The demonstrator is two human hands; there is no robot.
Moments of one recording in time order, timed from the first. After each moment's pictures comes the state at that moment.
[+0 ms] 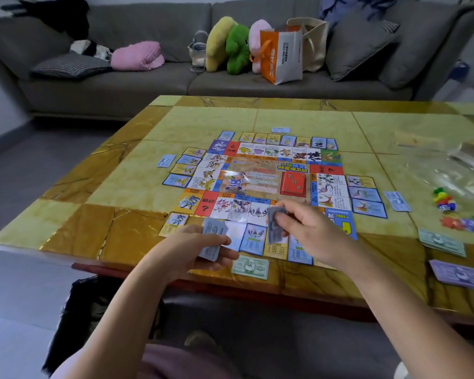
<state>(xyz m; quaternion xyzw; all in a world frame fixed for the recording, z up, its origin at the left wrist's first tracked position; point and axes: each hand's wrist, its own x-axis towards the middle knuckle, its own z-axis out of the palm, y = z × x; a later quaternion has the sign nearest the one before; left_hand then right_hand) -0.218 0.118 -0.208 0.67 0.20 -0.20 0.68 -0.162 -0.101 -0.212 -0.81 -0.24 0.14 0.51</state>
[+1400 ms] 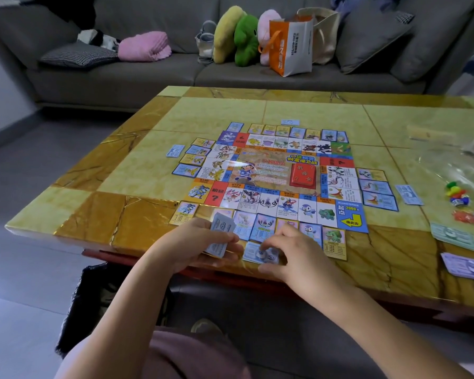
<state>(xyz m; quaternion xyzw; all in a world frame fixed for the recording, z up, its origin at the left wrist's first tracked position) -0.229 0.127 -0.210 0.72 0.18 -0.23 0.64 -0.208 -0.076 -0.247 -0.93 -0.26 0.06 0.27</state>
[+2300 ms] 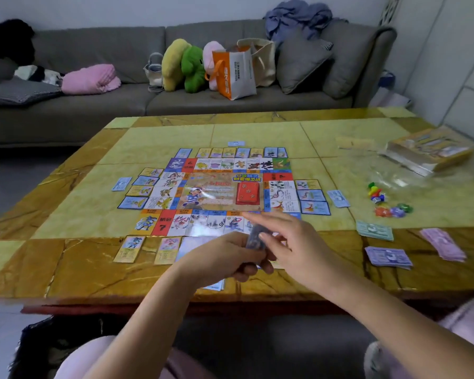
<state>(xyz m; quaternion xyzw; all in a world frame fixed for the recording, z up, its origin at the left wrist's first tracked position) -0.195 0.012 -0.196 0.73 -0.07 -0.32 0.60 -0.196 -0.151 -0.202 -0.87 -0.26 -0.05 0.42</state>
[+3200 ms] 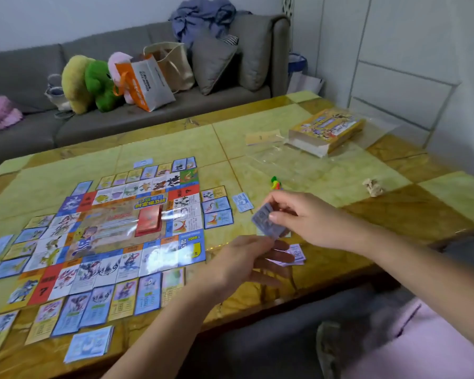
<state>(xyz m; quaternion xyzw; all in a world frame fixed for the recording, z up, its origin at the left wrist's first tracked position) -0.166 -0.192 -0.210 0.67 -0.06 -0.35 0.65 -0.158 -0.361 -0.189 -0.89 -0.15 0.03 0.43</state>
